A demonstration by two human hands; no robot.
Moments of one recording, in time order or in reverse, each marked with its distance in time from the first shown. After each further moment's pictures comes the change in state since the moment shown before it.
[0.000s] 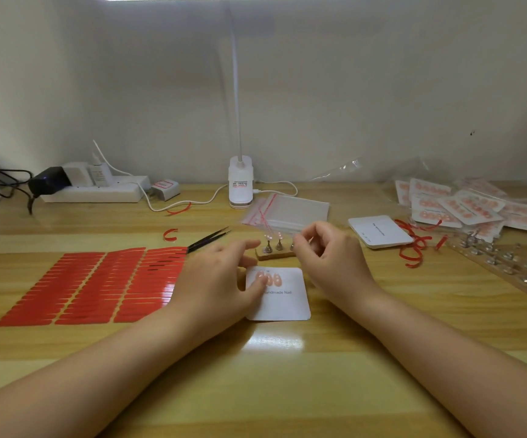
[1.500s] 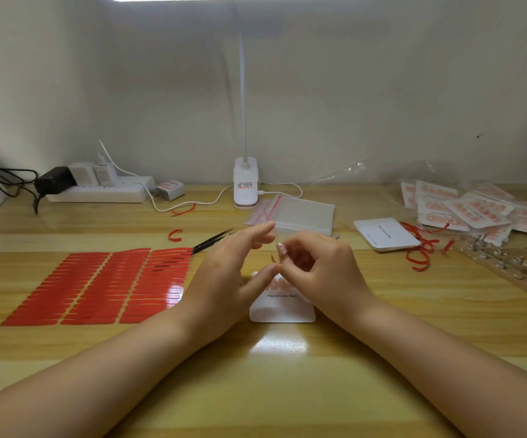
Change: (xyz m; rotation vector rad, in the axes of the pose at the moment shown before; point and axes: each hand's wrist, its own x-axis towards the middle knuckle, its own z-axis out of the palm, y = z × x) left_hand 0.004 0.003 0.000 -0.263 0.124 0.237; right_hand -0.009 -0.012 0.010 -0.007 -0.026 -0.338
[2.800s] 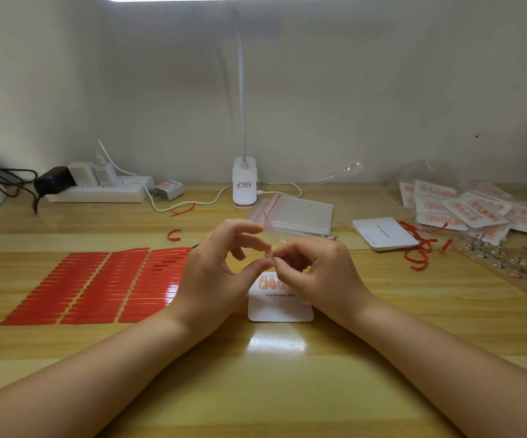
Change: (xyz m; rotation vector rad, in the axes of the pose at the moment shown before) left_hand 0.001 0.002 -0.003 -0.166 0.153 -0.079; right_hand 0.000 0.006 0.002 0.133 -0.034 -0.055
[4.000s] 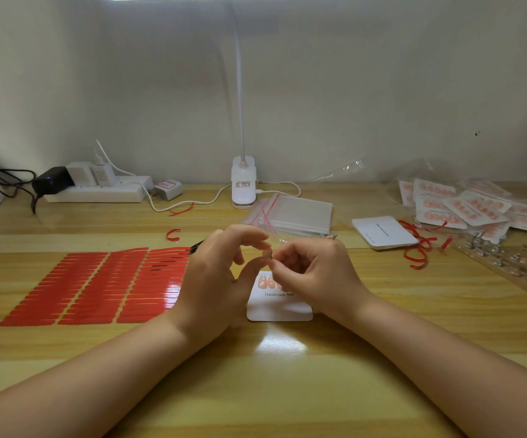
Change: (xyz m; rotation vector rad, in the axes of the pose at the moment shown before) left_hand -0.003 -0.004 0.004 0.140 0.053 0.208; right_hand -0.003 -0.002 0.001 0.123 -0.050 0.114
